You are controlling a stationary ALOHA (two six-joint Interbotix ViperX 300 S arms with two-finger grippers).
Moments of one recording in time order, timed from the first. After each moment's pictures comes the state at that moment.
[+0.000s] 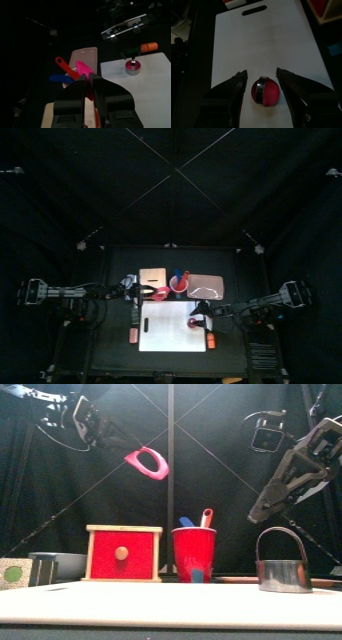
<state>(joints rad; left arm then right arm) 0.14 -0.54 0.85 -0.45 -0.10 0.75 0.11 -0.32 1.08 0.02 -0.22 0.30</state>
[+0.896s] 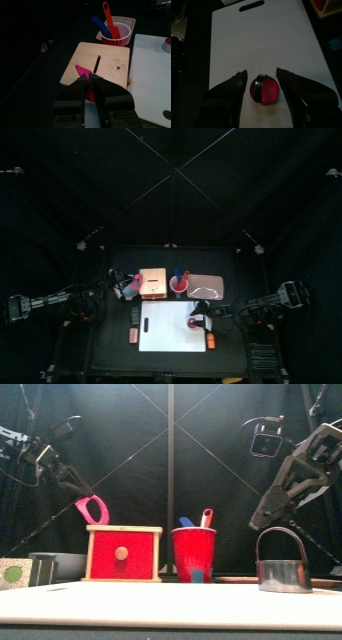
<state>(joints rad) 0.42 -0.79 1.19 -0.60 -0.07 0.75 0.11 -0.29 1.08 0.04 -0.22 0.30</state>
